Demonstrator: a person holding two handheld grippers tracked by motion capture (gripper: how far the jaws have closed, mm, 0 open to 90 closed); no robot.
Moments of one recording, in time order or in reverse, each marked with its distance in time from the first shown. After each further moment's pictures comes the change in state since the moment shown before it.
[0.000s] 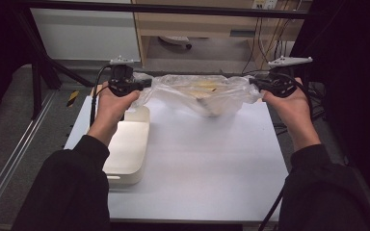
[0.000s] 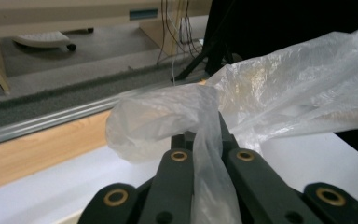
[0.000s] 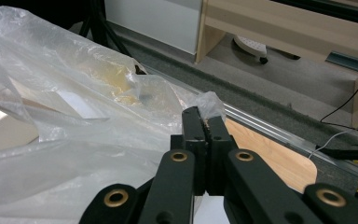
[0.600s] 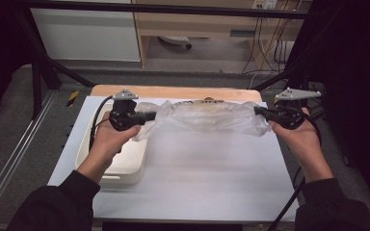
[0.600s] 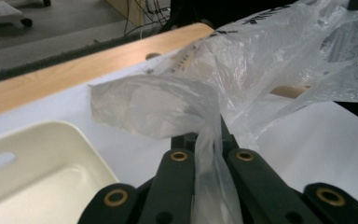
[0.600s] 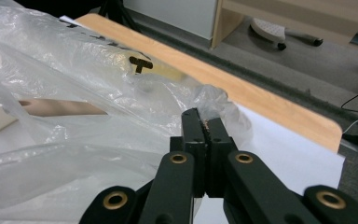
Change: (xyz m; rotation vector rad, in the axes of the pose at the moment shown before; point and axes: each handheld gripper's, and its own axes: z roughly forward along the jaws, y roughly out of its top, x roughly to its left) left arm -0.047 -0.069 -0.027 0.102 -0.109 0.071; right arm 0.017 -0.075 -0.031 0.033 0.062 -0.002
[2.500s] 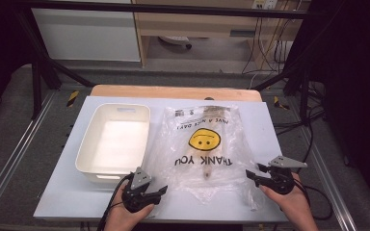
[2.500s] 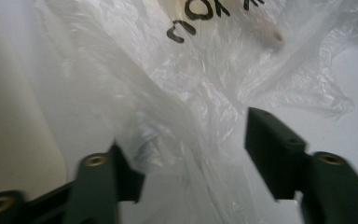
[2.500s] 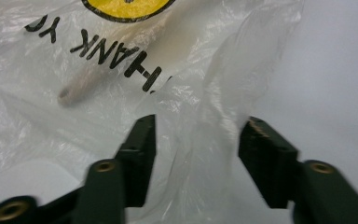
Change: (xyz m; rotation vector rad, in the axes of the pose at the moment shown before) left arm -0.084 -0.178 0.022 0.069 0.085 -0.001; right arm 0.055 -0.172 0.007 0.096 0.021 0.150
